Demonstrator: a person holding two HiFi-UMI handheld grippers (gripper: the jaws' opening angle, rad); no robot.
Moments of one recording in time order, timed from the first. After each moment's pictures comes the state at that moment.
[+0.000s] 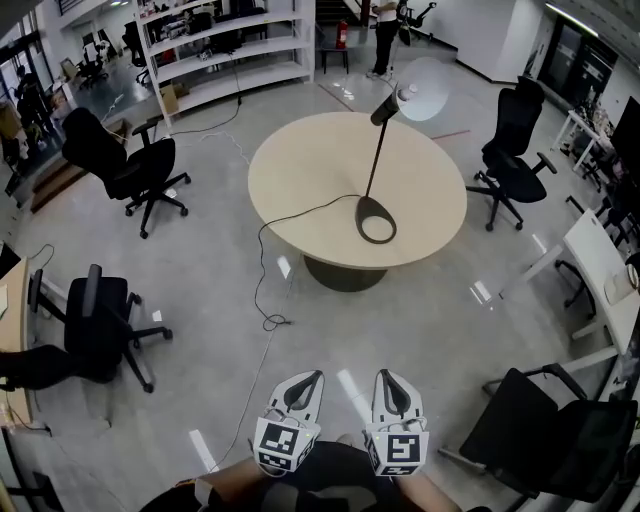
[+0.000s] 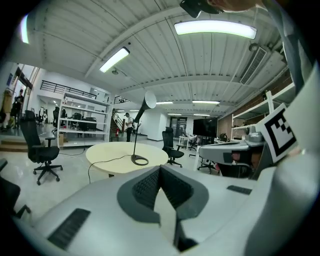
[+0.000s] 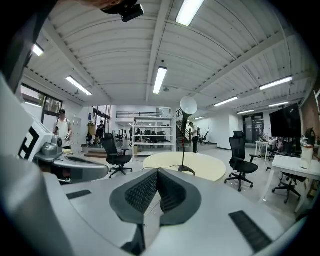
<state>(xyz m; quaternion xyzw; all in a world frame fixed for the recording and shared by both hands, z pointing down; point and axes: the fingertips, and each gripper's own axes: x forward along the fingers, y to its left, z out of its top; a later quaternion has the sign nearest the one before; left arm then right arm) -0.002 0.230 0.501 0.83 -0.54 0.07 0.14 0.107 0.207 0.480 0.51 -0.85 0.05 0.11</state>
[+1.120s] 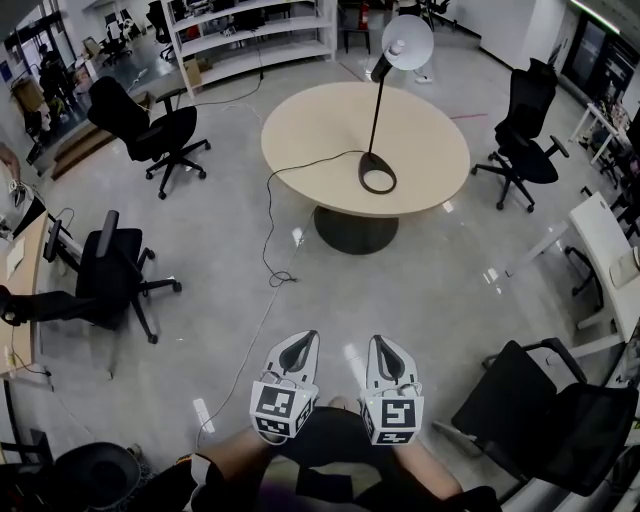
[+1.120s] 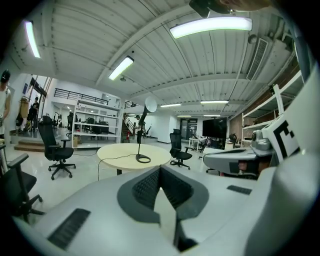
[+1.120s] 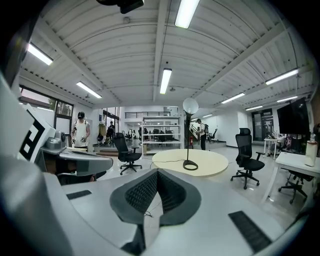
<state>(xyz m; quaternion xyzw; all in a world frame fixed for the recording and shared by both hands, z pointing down) 0.085 0.338 0.504 0.78 -0.61 0.06 0.12 0.193 0.315 0.502 0.46 -0.88 0.06 0.11</state>
